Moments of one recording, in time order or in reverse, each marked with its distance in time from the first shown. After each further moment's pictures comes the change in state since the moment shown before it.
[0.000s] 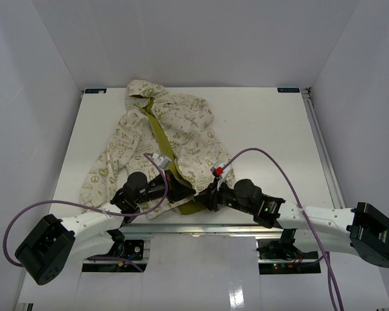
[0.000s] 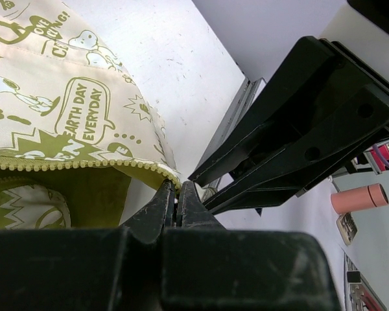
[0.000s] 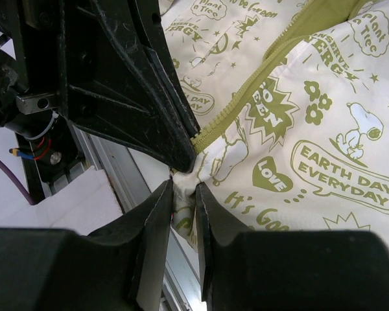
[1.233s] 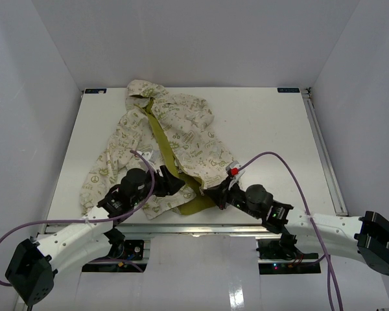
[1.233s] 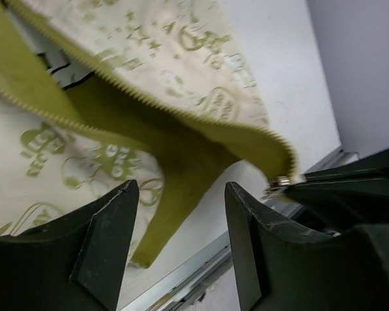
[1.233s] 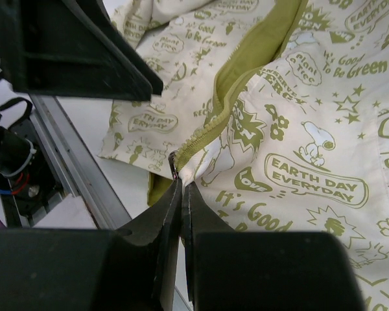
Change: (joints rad) left arm 0.000 -0.237 0.146 -0.612 -0.427 -0.035; right arm -0.024 -0.111 -0.131 0.107 0.120 0.020
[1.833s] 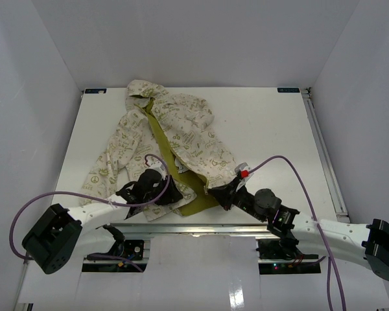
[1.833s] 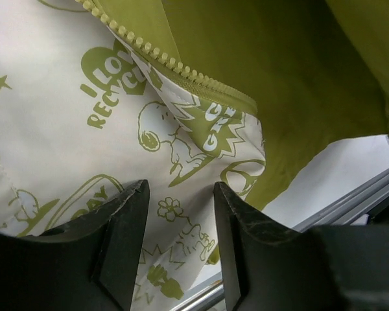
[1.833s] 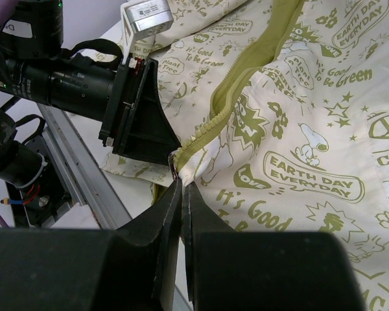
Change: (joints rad) left arm 0.000 0.340 -0.032 -0.011 -0.010 -0.035; right arm -0.009 -0.118 -0.077 0.051 0.020 0.024
